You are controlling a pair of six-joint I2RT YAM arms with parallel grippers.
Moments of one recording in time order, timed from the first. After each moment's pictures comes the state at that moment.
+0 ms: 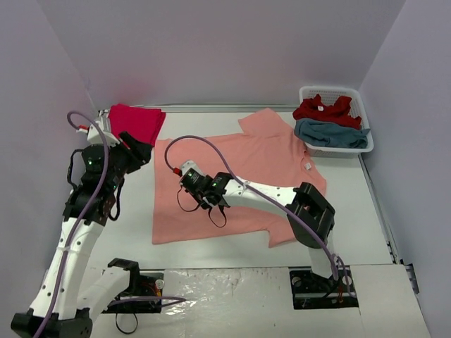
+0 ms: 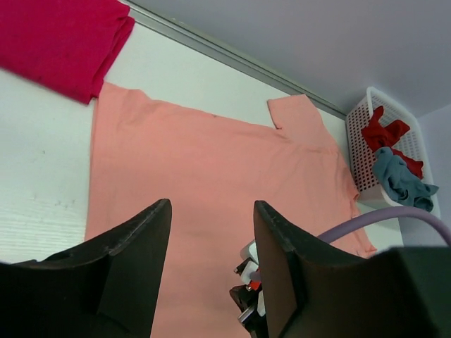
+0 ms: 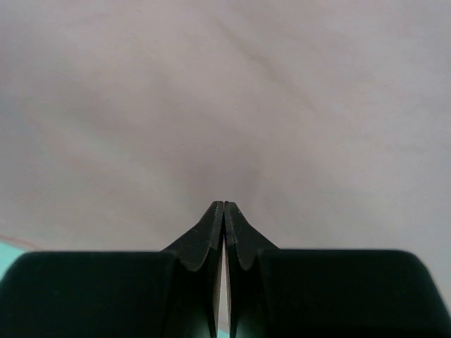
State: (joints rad) left arm -0.16 0.91 1.07 -0.40 0.00 -0.58; right arm 1.04 1.94 1.47 -0.58 0.34 0.20
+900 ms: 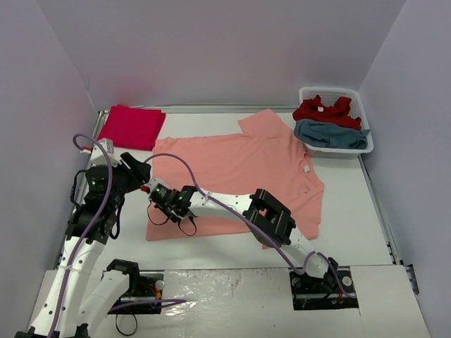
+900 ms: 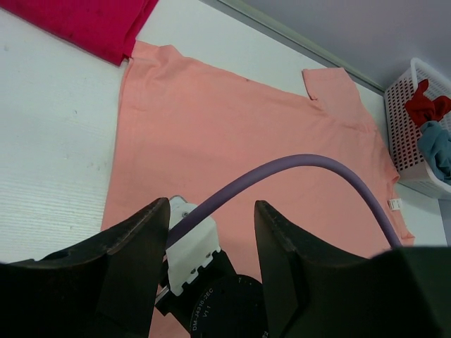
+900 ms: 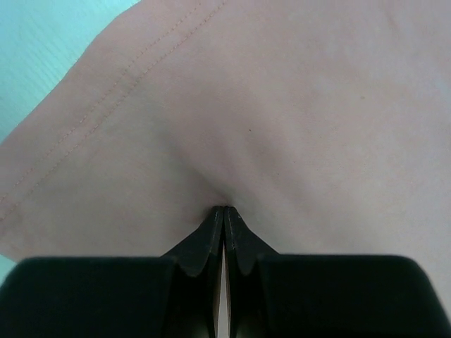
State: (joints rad) left arm -0.17 0.72 0.84 -0.44 -0.03 -0.55; right arm 1.17 2.32 1.84 -0.54 0.23 0.21
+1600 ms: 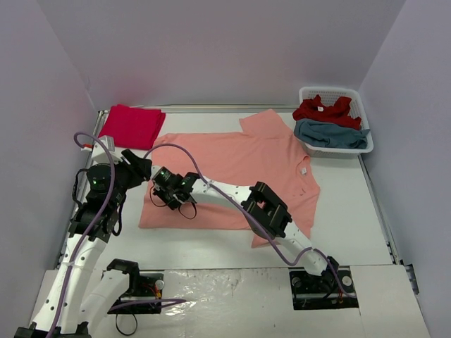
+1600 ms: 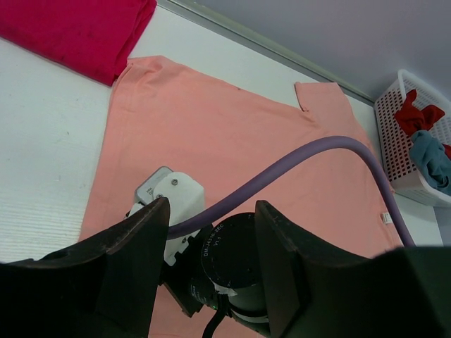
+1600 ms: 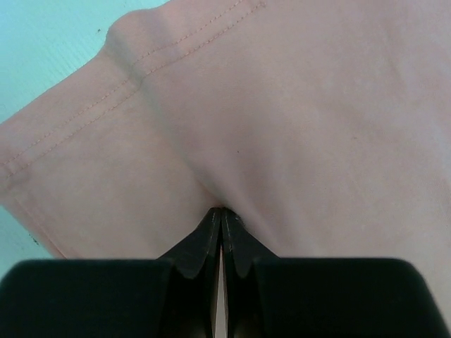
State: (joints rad) left arm -0.17 0.73 0.82 -0.35 -0.03 -0.54; right arm 1.07 2.42 1.98 -0.50 0.05 0.12
